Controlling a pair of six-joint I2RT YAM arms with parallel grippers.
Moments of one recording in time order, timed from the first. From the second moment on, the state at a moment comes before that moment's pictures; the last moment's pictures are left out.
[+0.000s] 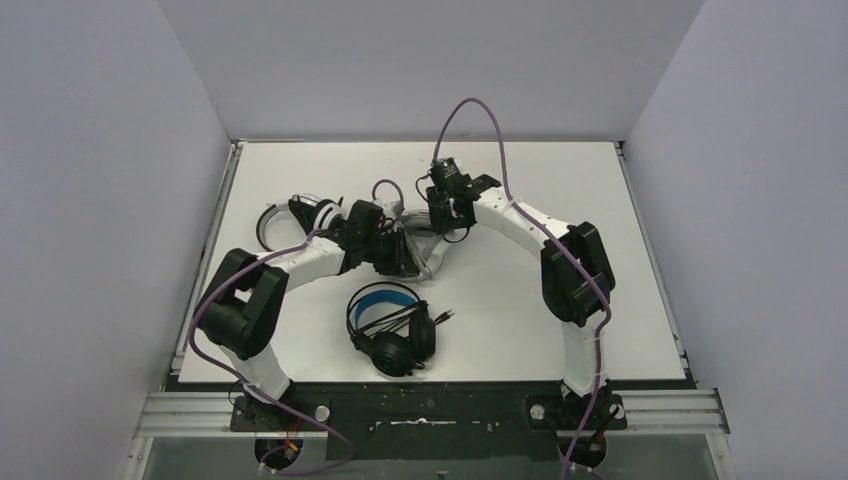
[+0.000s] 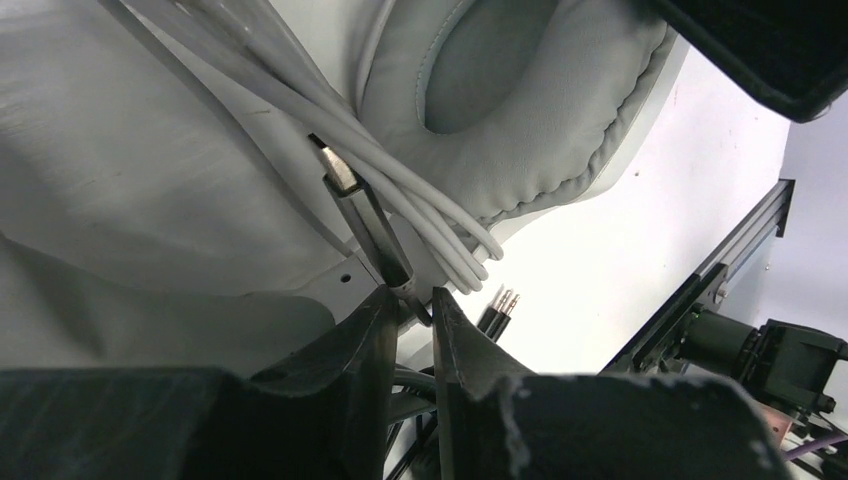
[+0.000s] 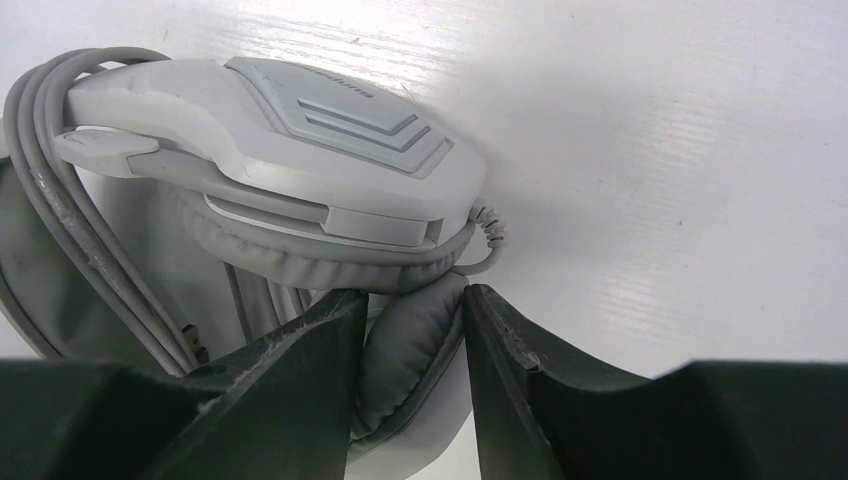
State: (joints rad) left arm -0.52 1.73 0.97 -0.09 0.43 -0.59; right arm 0.60 2.03 1.66 -0.65 0.15 0.35
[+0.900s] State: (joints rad) left arm -0.52 1.65 0.97 -0.17 0.37 -0.57; right arm 0.60 2.03 1.67 -0.67 0.15 0.35
